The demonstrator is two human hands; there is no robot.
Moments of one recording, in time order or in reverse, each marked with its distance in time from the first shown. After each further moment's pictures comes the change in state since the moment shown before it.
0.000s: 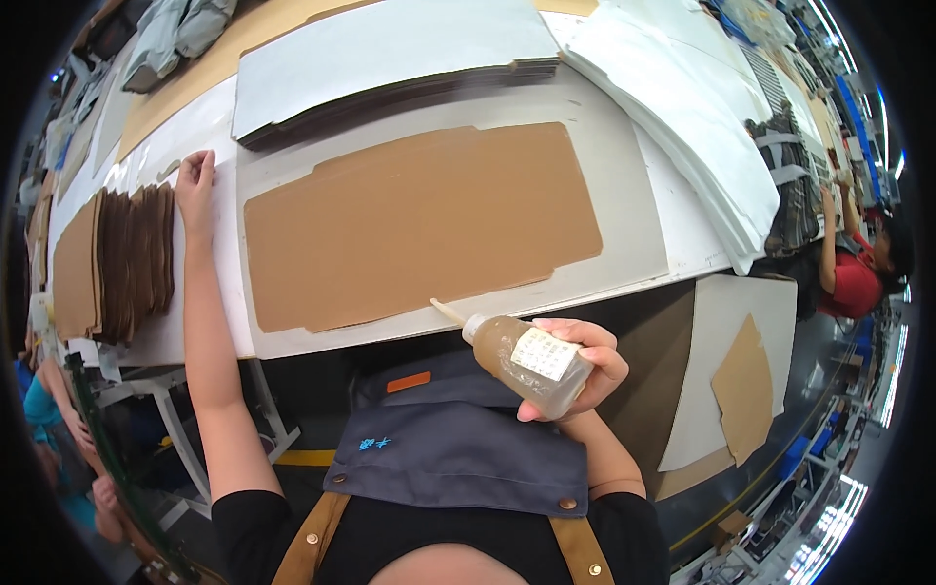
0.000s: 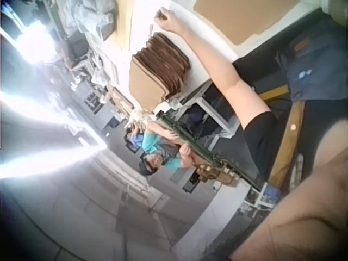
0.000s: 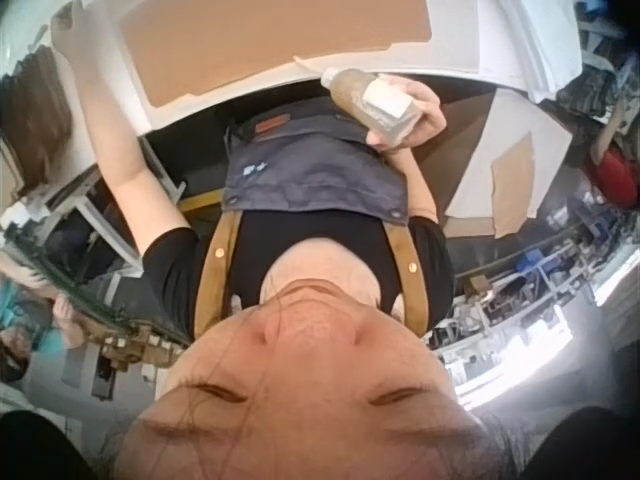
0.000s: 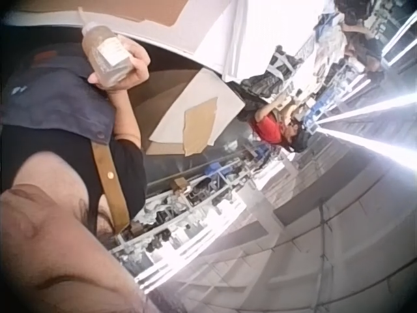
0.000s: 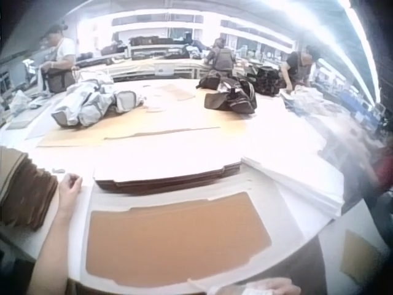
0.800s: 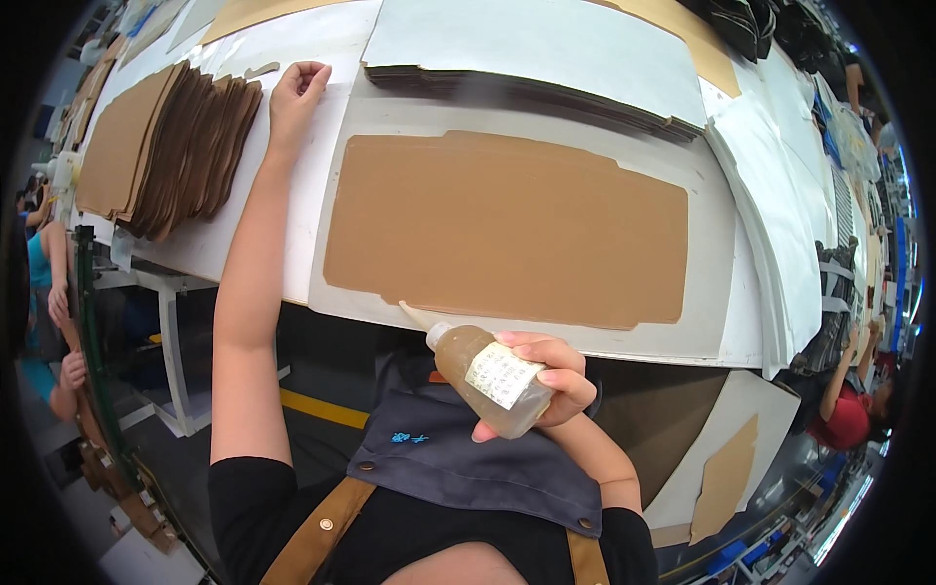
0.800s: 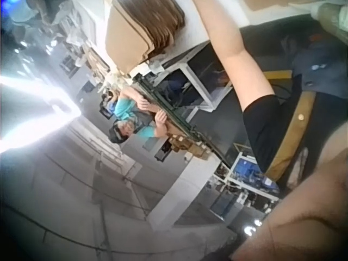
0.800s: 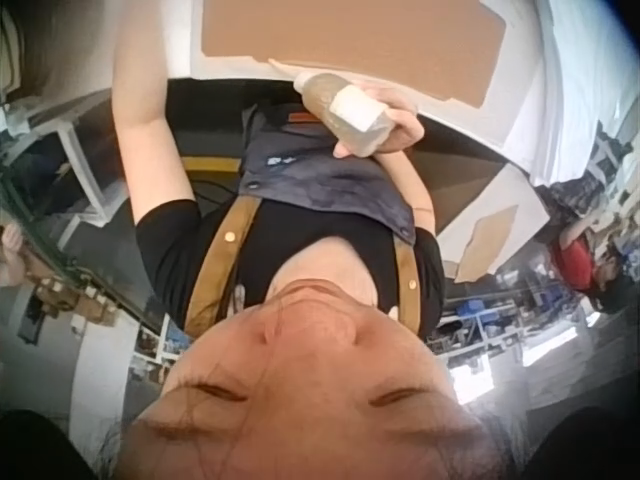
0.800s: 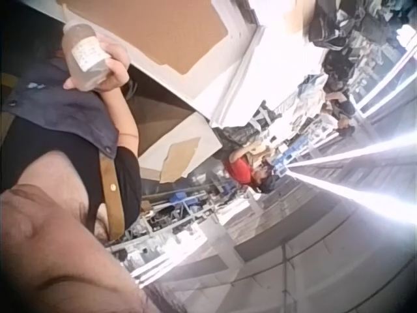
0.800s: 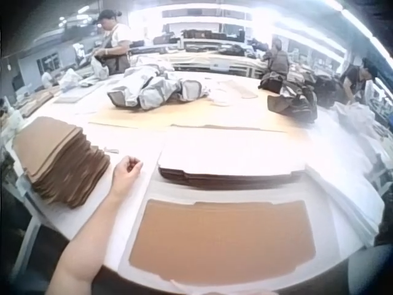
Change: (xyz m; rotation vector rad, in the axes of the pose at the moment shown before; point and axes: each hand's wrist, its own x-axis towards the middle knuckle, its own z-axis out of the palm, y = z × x) left_hand -0.001 0.003 0.004 0.077 0.052 -0.026; right_hand 0.018 0.010 0.099 0.340 -0.330 -0.130
